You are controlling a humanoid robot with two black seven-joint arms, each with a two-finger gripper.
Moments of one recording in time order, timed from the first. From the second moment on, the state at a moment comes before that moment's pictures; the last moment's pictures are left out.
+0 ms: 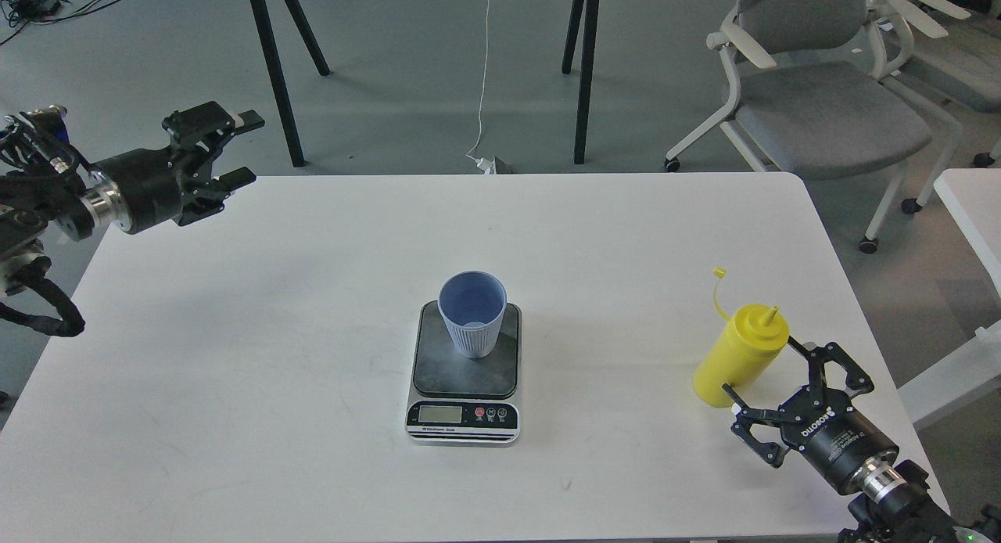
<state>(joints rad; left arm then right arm) -0.96 0.72 -0.15 -0.75 0.54 -0.49 -0.49 -0.04 -0.63 0.77 1.24 0.20 0.49 0.24</state>
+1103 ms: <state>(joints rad) -0.94 0.71 -0.15 -0.75 0.54 -0.49 -0.49 0.00 -0.55 0.78 1.19 0.20 0.49 0.24</state>
